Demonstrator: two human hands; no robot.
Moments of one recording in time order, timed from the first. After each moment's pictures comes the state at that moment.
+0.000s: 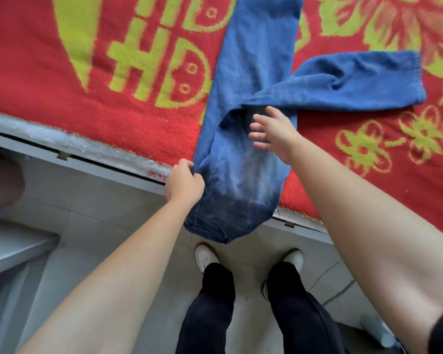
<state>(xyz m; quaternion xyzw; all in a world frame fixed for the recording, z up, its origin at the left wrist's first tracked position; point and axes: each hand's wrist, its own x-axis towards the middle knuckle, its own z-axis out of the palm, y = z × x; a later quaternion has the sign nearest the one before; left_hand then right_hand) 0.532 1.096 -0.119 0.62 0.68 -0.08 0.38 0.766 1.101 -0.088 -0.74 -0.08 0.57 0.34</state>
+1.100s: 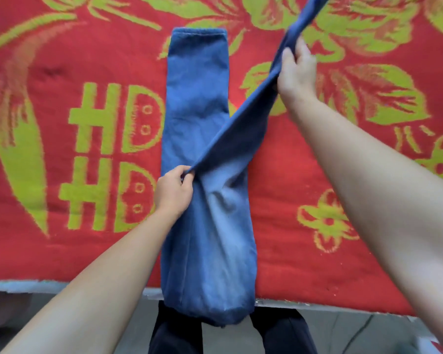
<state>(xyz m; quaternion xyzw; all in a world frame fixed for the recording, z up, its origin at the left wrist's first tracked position) 0.764 1.267 -0.072 0.74 0.56 0.00 0.37 1.069 1.258 0.000 -0.83 -0.17 0.23 0.48</state>
